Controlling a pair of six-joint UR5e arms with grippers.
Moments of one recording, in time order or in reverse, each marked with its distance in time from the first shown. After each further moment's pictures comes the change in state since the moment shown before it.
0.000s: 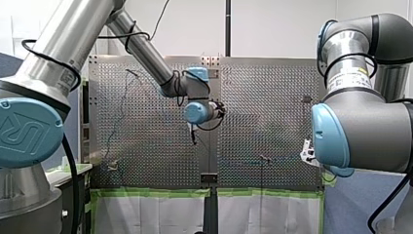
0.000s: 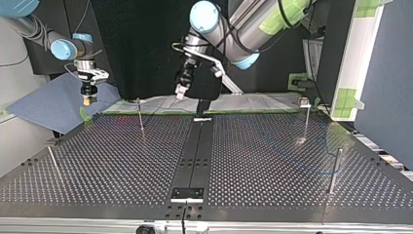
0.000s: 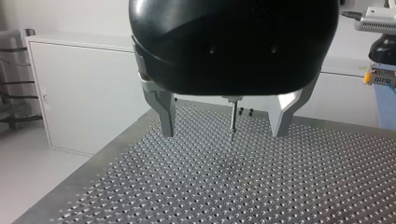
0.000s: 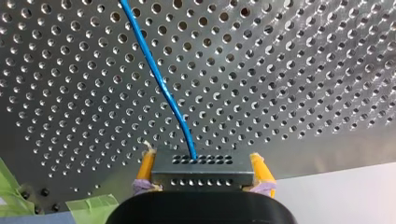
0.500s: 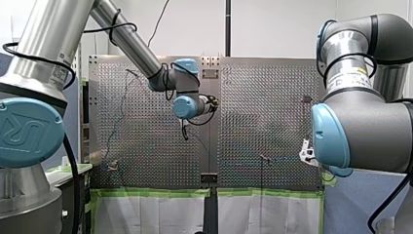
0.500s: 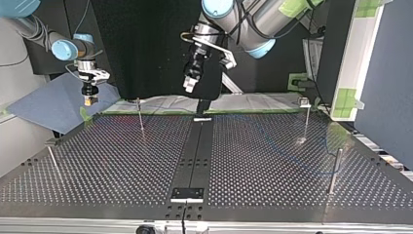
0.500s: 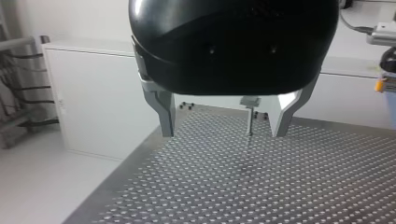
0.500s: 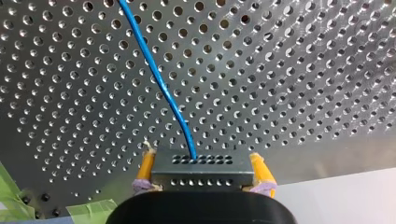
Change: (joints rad) left arm 0.012 0.130 -0.130 0.042 -0.002 0.005; right arm 0.007 0.000 -0.001 0.001 0.000 0.000
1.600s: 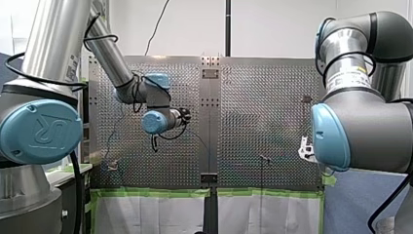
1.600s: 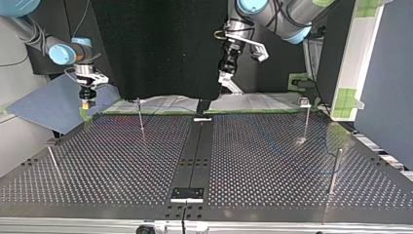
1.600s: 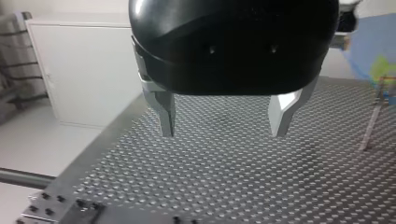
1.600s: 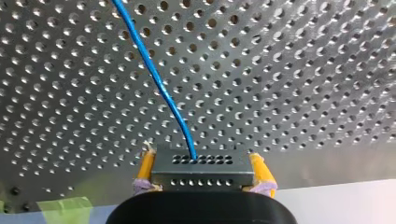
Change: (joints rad) left arm 0.182 0.063 -0.284 0.169 0.087 0.050; right arm 0.011 -0.023 -0.043 0.069 0.029 -0.067
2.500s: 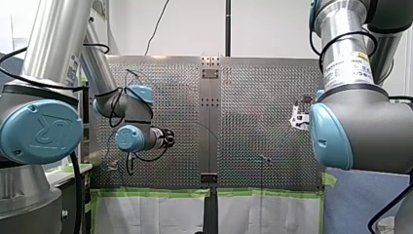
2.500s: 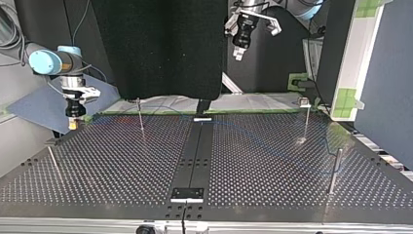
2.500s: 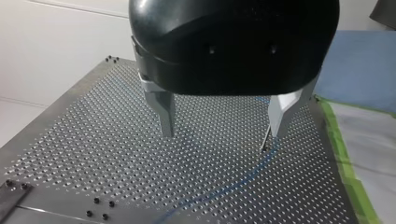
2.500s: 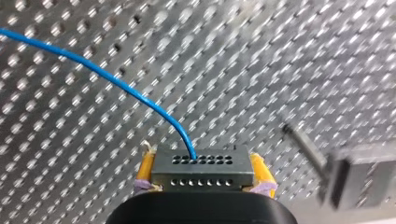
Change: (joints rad) left arm 0.007 -0.002 -0.230 0.050 -0.017 0.001; right arm 0.074 -0.231 -0.036 0.131 0.028 0.005
